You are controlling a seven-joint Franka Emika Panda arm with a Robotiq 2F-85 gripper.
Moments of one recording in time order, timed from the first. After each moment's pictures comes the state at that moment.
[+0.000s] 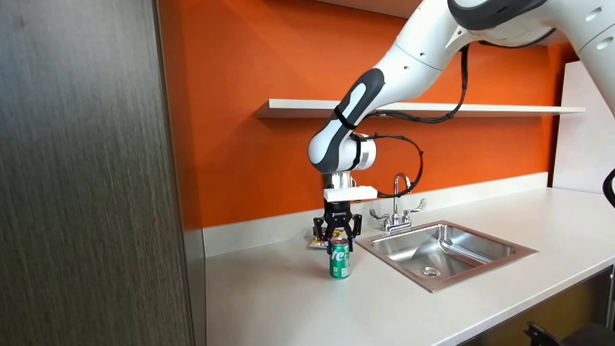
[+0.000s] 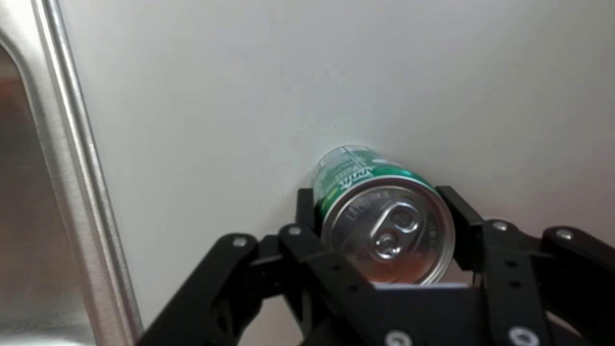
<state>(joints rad) 0.15 0.43 0.07 -1.97 0.06 2.25 0.24</state>
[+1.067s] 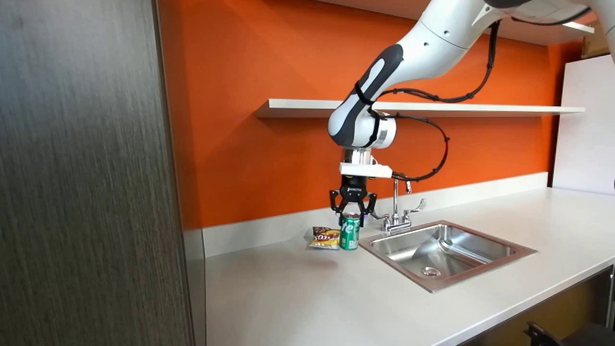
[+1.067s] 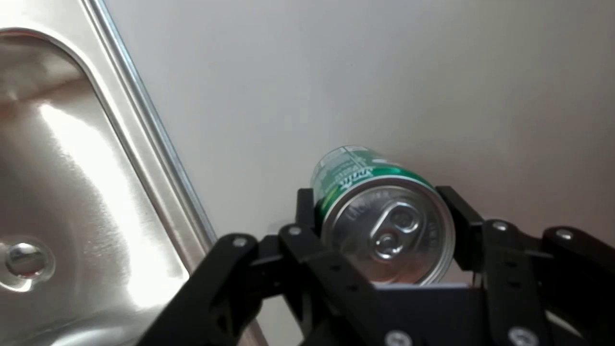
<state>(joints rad) 0.06 0.31 0.02 -2.00 0.18 2.25 0.24</state>
